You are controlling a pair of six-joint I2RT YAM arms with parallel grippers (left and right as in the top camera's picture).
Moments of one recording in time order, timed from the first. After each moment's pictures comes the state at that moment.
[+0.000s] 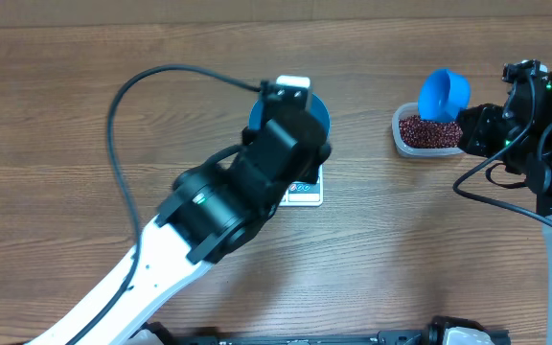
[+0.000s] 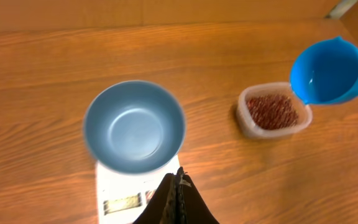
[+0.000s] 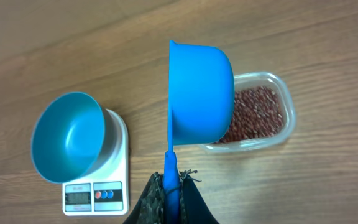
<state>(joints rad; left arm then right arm) -0.82 1.39 1.55 -0.85 -0.34 -0.53 -0.15 1.24 1.42 -1.00 -0.26 0.15</state>
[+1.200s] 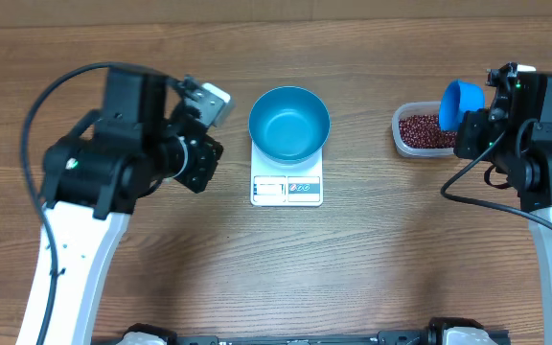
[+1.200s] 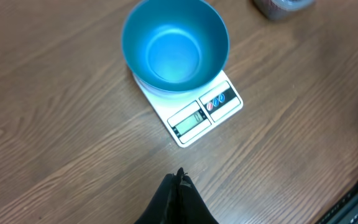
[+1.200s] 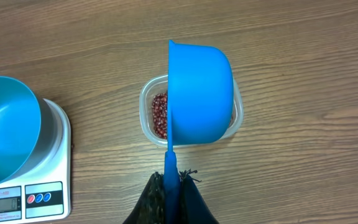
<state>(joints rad) -0.26 1.36 1.59 -1.24 0.29 0.26 -0.05 1.26 1.42 -1.04 0.02 0.09</state>
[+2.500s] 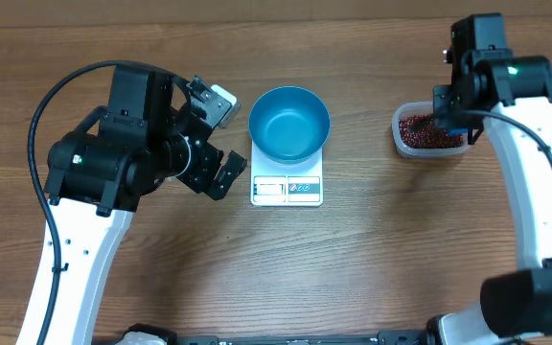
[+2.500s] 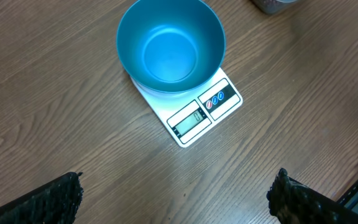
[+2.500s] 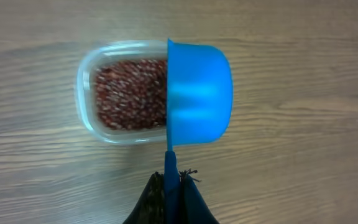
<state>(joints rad) -0.26 1.36 1.59 -1.23 0.29 0.29 0.06 1.71 1.74 -1.27 0.32 0.04</state>
